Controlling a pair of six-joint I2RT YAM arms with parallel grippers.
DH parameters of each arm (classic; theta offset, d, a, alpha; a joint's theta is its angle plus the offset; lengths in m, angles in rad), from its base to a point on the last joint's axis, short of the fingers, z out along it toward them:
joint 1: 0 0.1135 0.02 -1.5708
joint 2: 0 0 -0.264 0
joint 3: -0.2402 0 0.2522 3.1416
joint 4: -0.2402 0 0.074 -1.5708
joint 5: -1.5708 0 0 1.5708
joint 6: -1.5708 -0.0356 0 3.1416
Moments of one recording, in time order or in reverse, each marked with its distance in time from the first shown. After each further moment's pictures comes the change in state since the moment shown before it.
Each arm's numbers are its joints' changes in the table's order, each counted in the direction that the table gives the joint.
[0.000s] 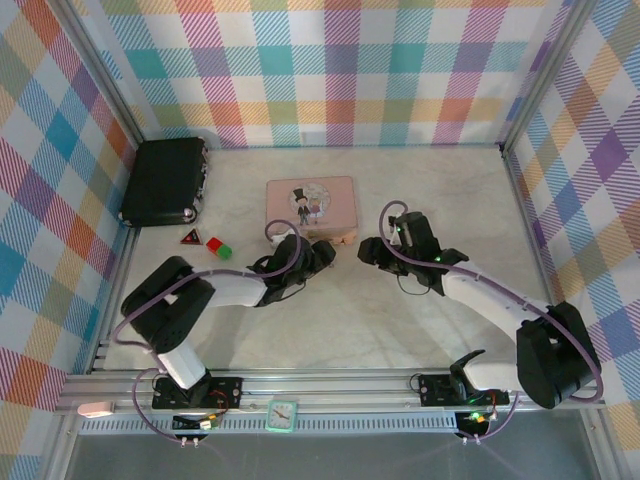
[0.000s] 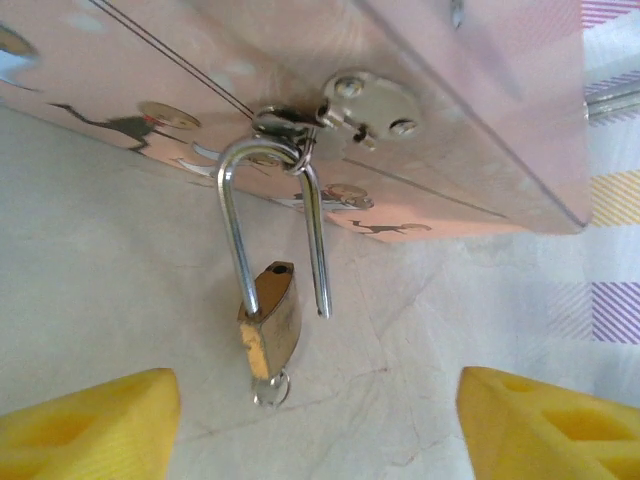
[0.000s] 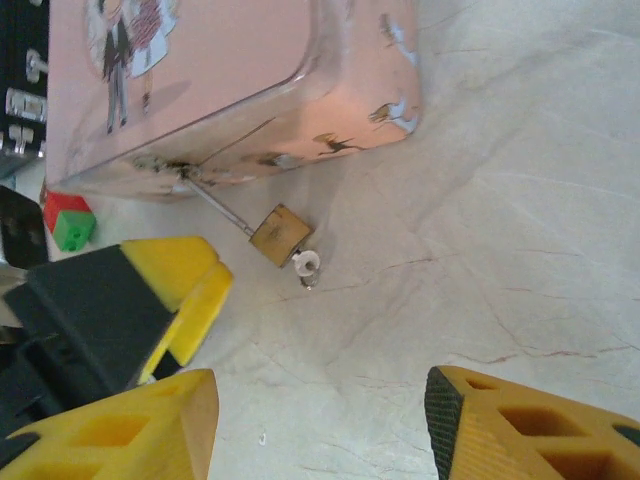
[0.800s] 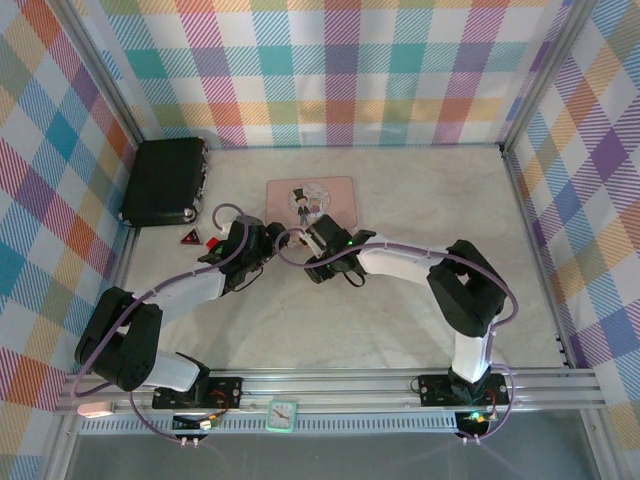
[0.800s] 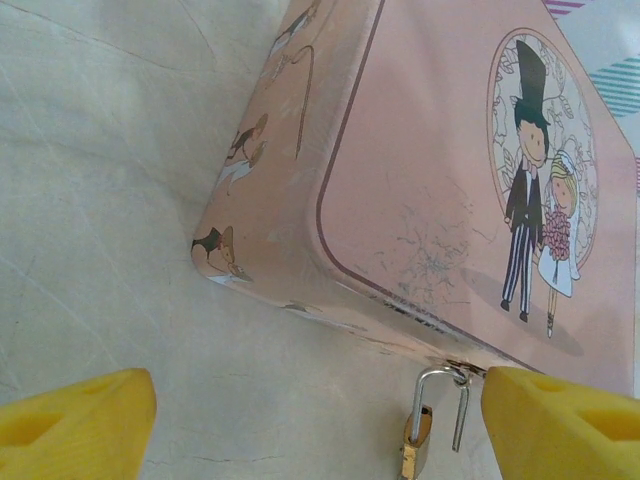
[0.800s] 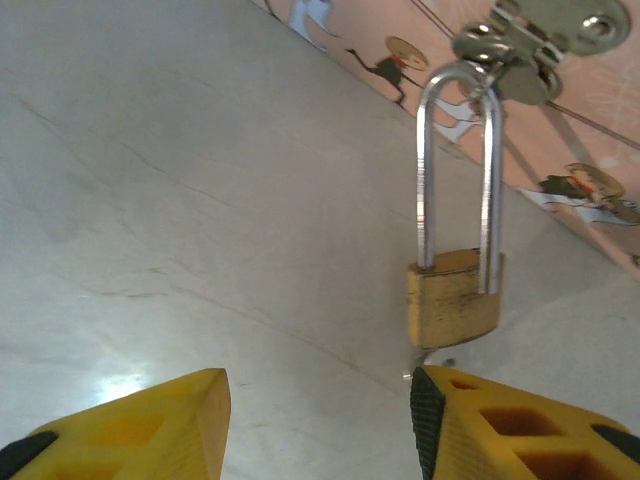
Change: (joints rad) left arm 0.280 -0.247 0.010 -0.323 -0.002 -0.107; right arm 0.319 0.563 -0.469 -0.189 -0.291 0.637
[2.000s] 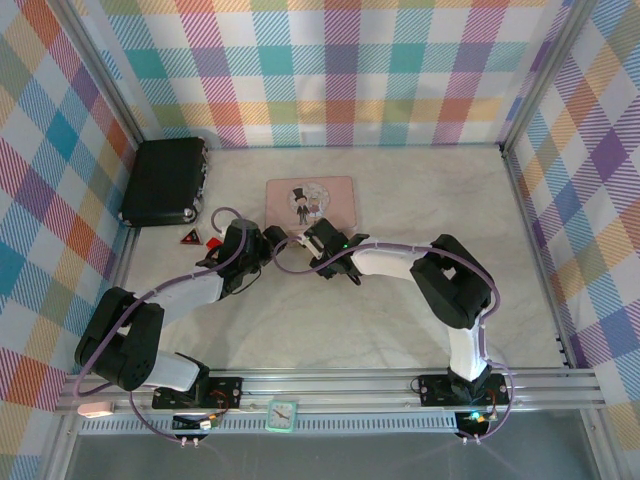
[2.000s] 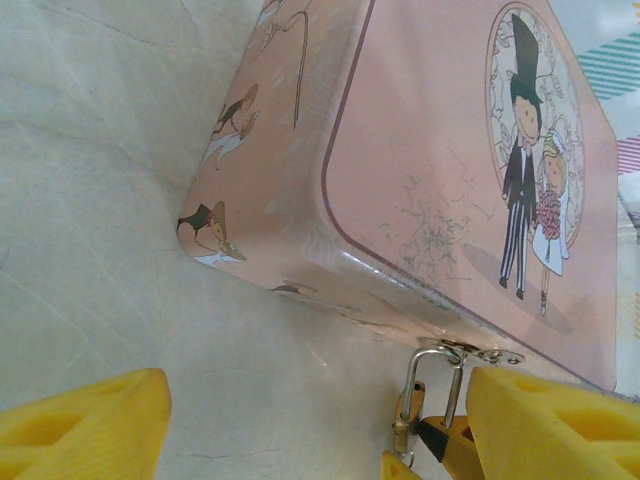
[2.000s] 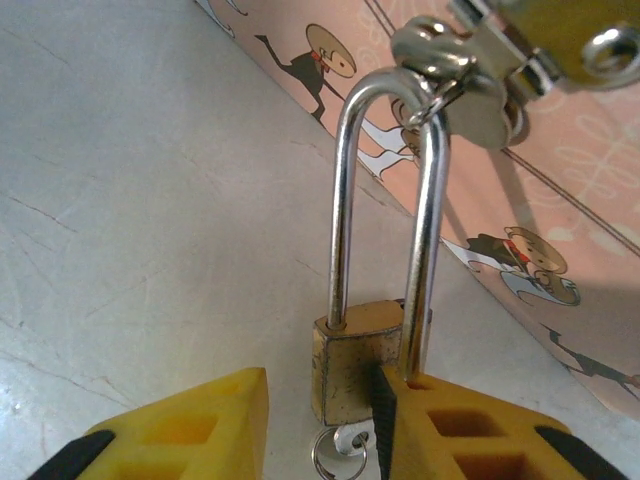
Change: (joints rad) left arm 0.028 0.000 0.063 0.100 -0.079 -0.008; right arm -0.001 0.088 0.010 0.116 -0.126 0.169
